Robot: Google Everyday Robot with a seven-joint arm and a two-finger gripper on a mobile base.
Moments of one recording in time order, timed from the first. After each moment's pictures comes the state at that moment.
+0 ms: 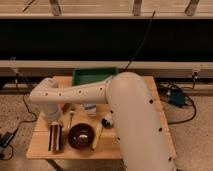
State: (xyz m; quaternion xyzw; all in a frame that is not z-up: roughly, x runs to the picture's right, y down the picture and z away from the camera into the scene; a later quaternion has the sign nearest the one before) arm -0.272 0.197 0.777 -0.21 -0.35 -0.72 0.56
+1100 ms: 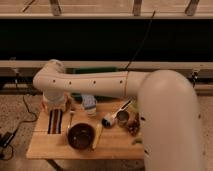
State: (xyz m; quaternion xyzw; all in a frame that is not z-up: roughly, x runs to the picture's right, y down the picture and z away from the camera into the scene) arm -0.236 0.099 0.717 -0.11 -0.31 -0.72 0.61
